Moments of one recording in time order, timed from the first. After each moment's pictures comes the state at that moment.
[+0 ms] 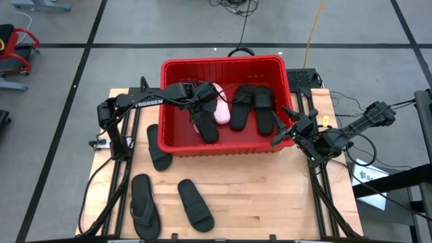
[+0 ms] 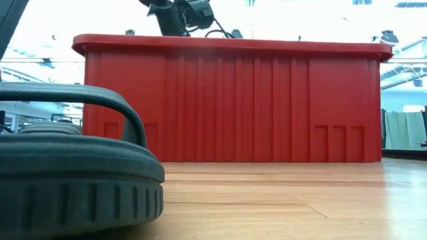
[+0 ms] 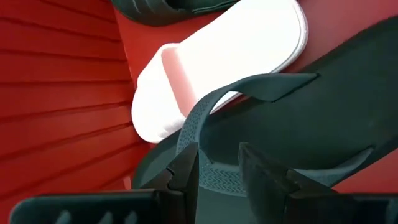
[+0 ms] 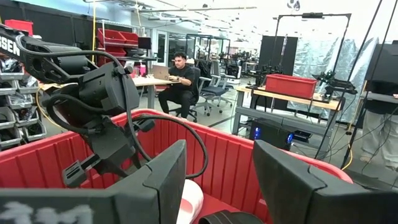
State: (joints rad) left arm 0.34 1.80 1.59 -0.89 -0.32 0.67; right arm 0.51 0.96 0.73 0.63 1.44 -0.47
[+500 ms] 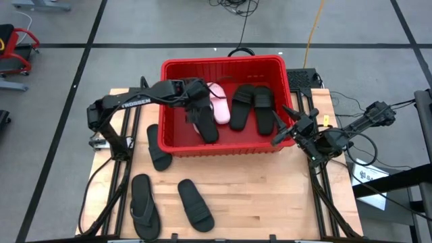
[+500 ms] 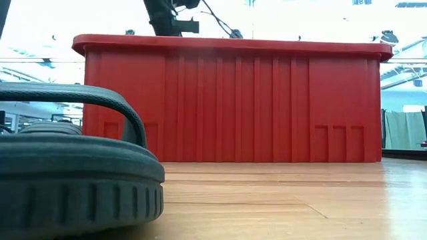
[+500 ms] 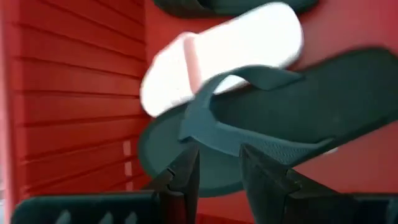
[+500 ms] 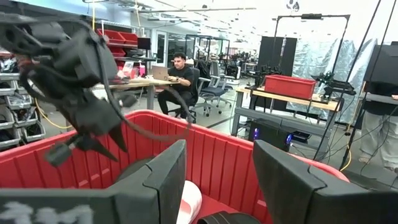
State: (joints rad) left arm 0.33 1.67 1.59 -0.98 -0.31 0.47; right arm 0.51 0.95 0.73 0.64 1.44 -0.49
